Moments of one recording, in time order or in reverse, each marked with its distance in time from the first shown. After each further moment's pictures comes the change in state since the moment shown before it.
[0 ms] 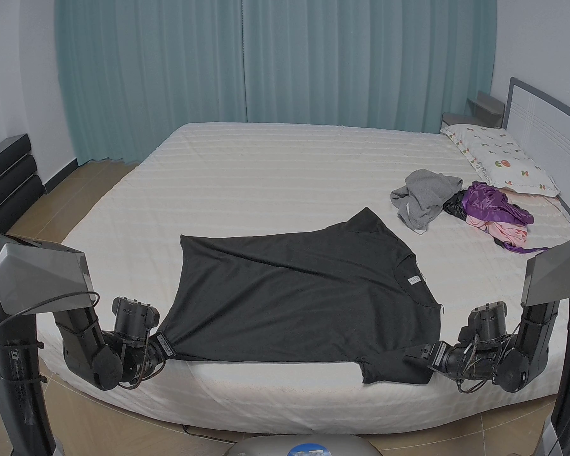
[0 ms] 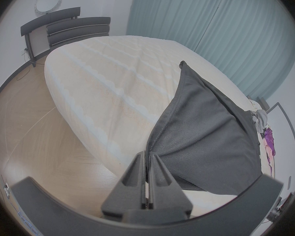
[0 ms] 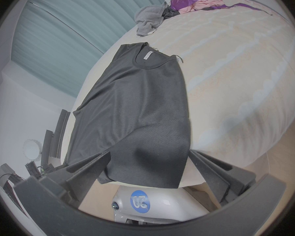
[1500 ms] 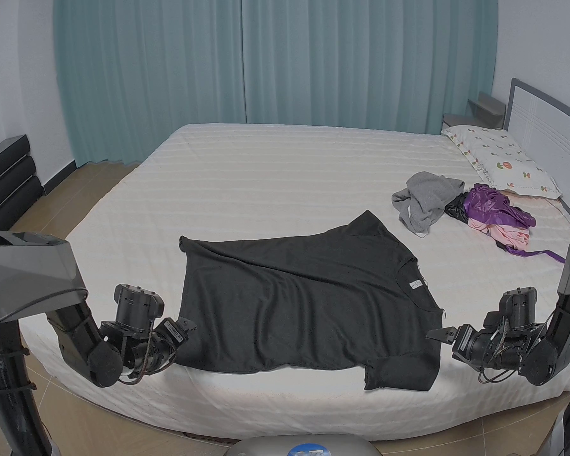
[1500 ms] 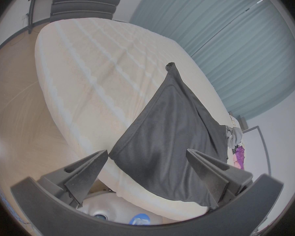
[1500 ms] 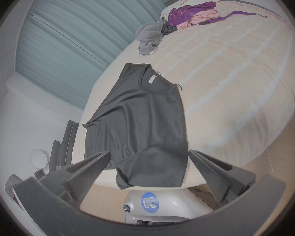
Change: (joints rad) left arm -0.060 -0.115 -0.019 0.063 -0.144 -0.251; right arm -0.084 -0.205 0.072 0.049 0.043 0.013
